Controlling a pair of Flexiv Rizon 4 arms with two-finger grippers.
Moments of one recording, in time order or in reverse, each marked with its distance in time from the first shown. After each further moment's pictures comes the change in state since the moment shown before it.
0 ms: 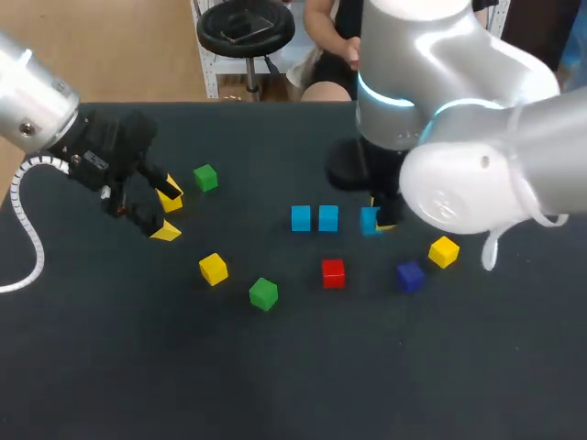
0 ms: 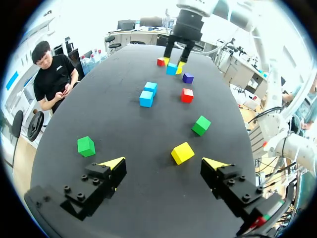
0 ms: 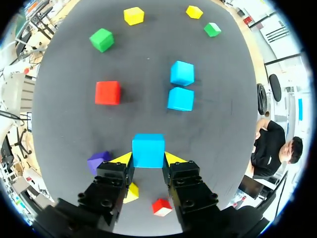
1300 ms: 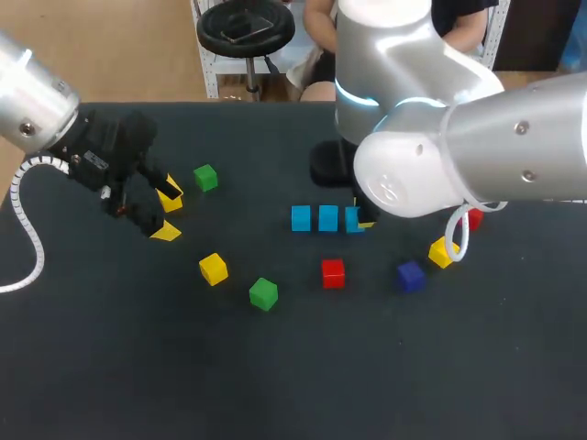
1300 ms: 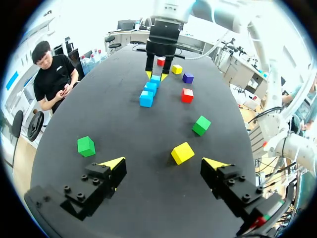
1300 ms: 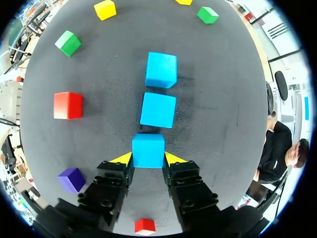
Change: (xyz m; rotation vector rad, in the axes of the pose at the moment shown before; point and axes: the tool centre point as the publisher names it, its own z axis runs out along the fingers) left arm 0.000 0.000 0.000 0.000 0.000 0.000; right arm -0.016 -0.035 0.045 -0.050 0.002 0.013
